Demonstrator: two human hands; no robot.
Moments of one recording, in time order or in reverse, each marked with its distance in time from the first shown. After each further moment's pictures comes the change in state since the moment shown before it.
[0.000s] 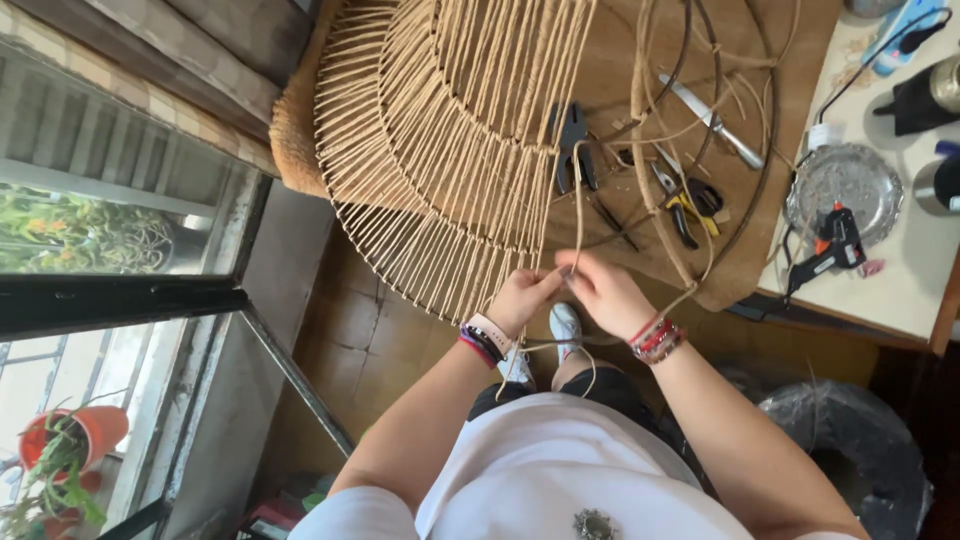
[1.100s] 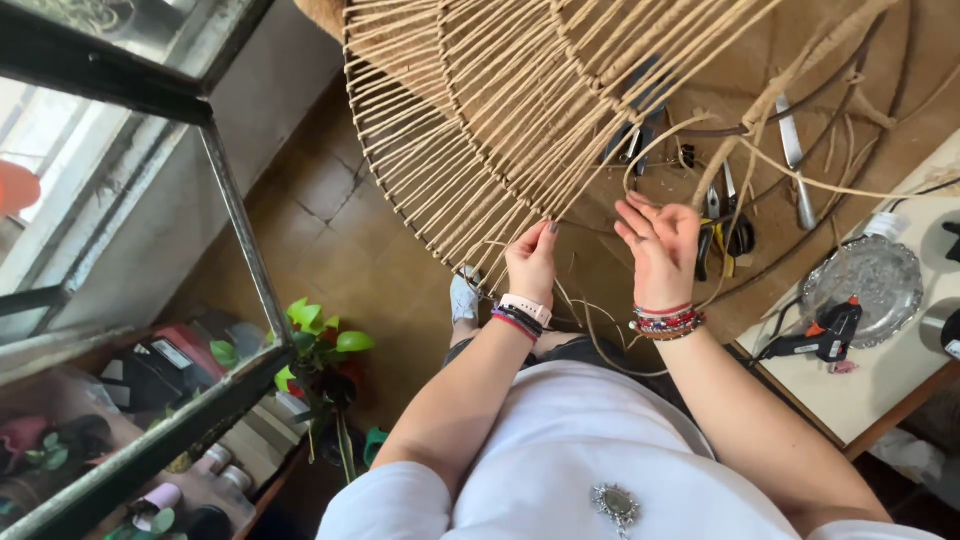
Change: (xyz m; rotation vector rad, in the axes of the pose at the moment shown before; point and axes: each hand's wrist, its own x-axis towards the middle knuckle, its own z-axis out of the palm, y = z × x) left_hand 0.058 -0.053 0.080 -0.701 0.950 0.179; right_hand 0.051 0.055 -0.024 0.892 0.079 -0.111
